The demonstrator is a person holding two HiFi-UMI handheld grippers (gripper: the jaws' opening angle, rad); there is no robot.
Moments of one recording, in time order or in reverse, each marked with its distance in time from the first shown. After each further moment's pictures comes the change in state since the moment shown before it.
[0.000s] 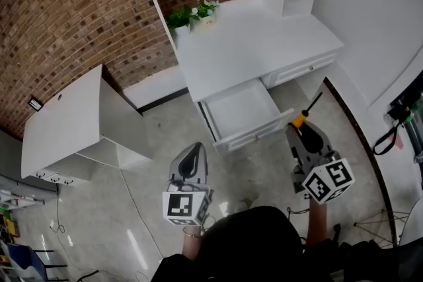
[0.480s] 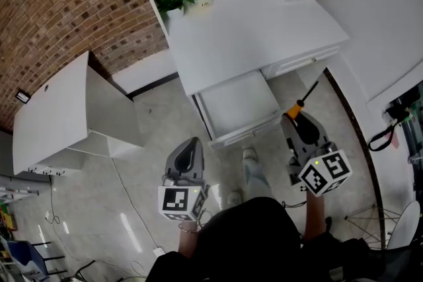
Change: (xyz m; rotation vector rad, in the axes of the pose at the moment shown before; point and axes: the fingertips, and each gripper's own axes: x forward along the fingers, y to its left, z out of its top) left arm 0.060 0.023 -0.036 -0.085 0.099 0.004; right arm 0.073 -0.035 -0.020 0.009 0.090 0.017
